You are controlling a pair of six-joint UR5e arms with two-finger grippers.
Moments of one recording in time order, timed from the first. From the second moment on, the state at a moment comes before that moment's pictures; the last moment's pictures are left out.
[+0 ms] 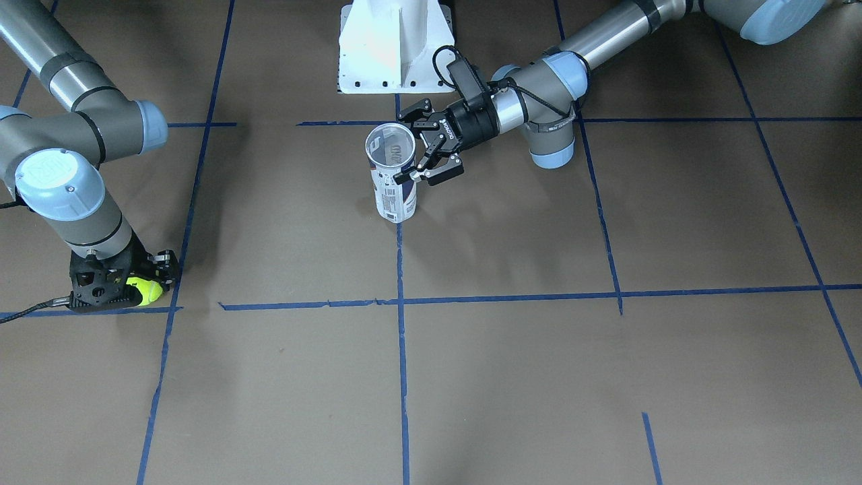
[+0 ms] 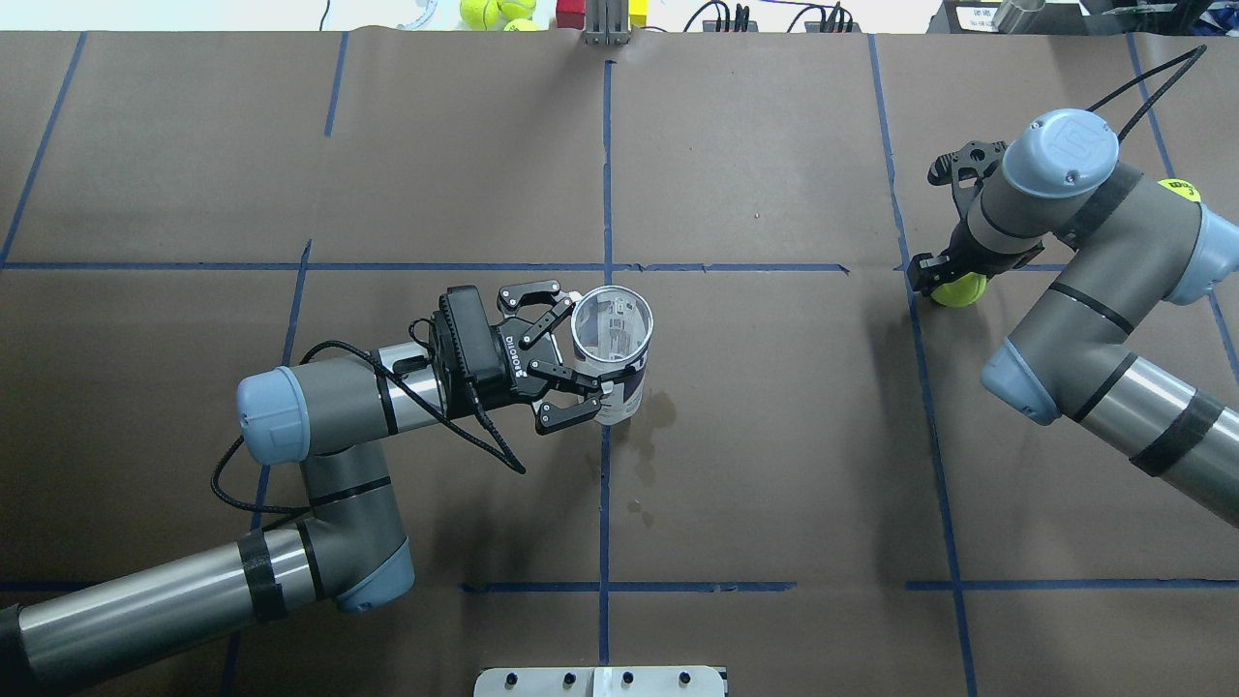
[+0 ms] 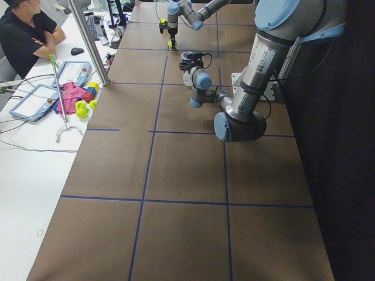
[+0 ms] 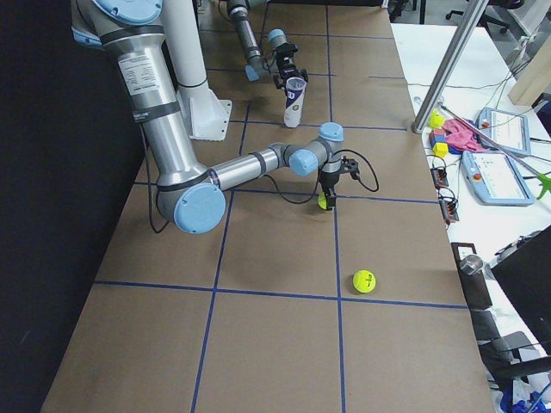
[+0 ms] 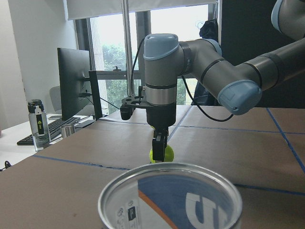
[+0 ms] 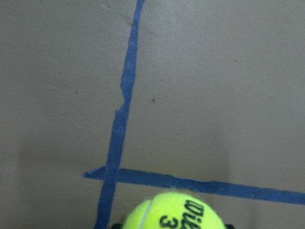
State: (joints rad) left arm -0.42 -2.16 -1.32 -3.32 -1.59 -0.23; right arm 0.86 -1.24 1.52 -1.36 1.95 0.67
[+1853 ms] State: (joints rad) left arm -0.40 -2.16 -1.31 -3.31 -1.59 -0.23; right arm 0.55 -0.86 1.99 -1.58 1.83 1.56
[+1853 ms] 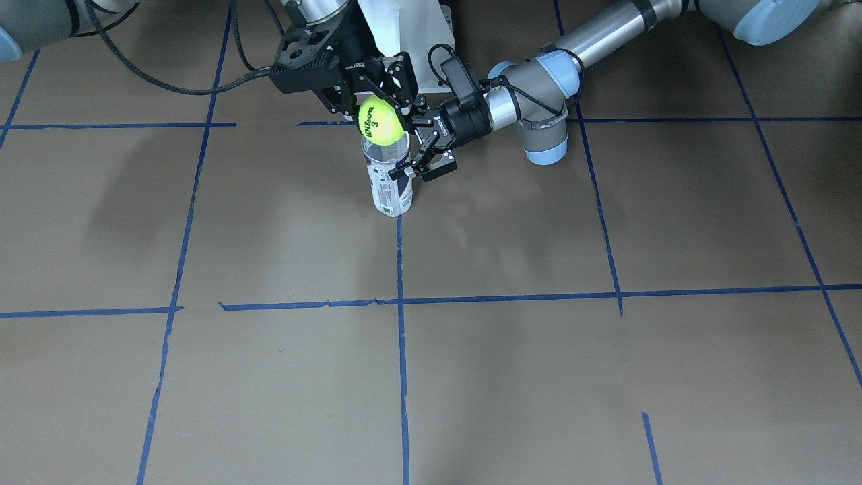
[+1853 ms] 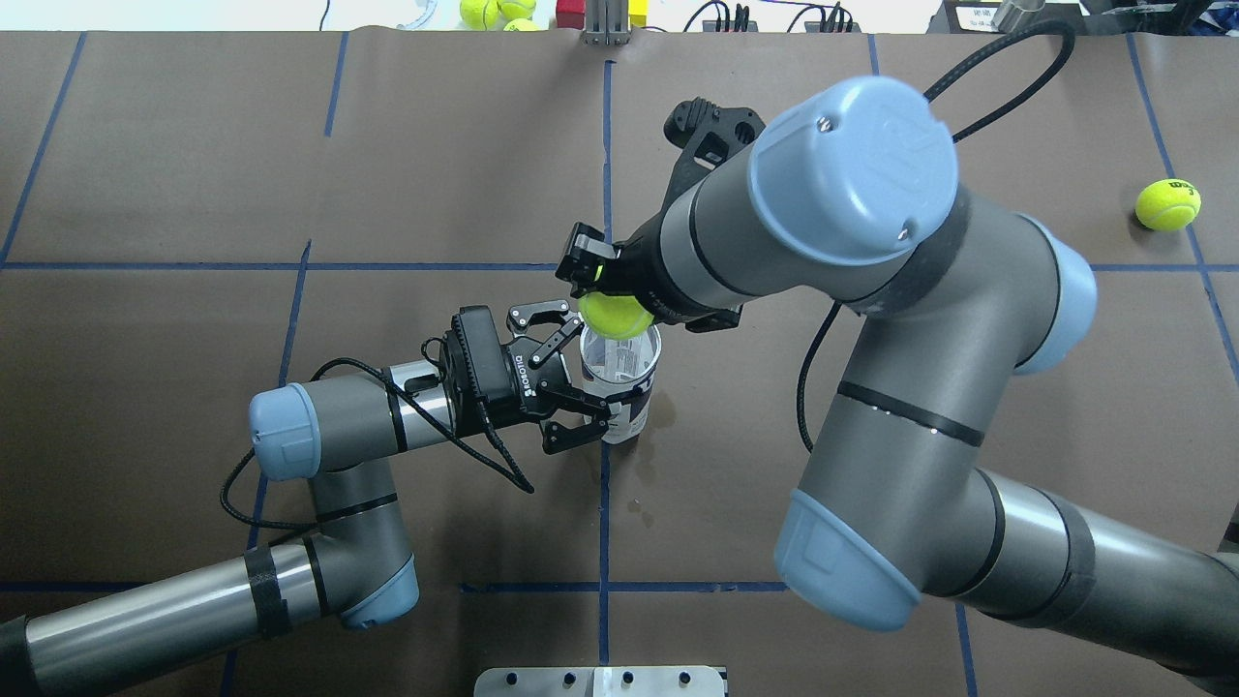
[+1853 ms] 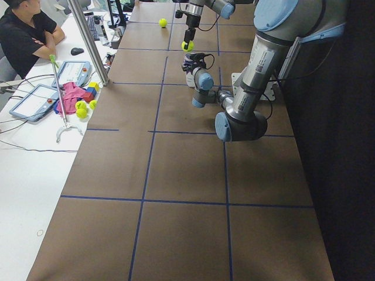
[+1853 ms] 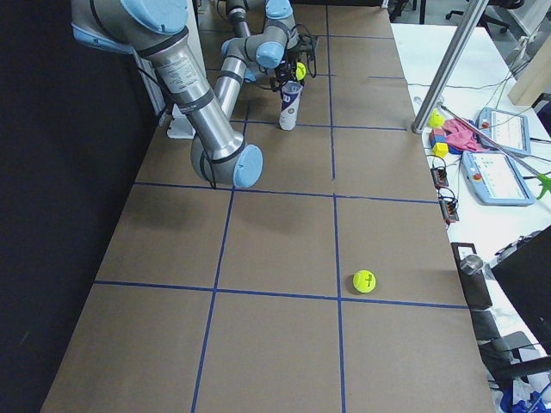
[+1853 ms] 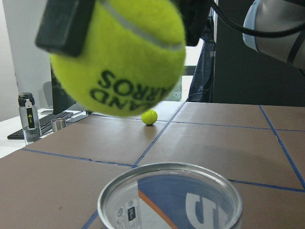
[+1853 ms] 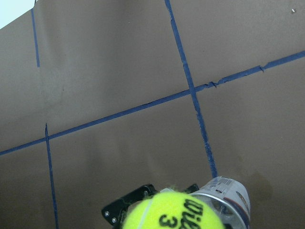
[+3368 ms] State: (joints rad) left arm -0.40 -2.16 -1.31 -3.32 -1.59 -0.24; right arm 0.53 -0.88 1.99 -1.58 1.79 1.55
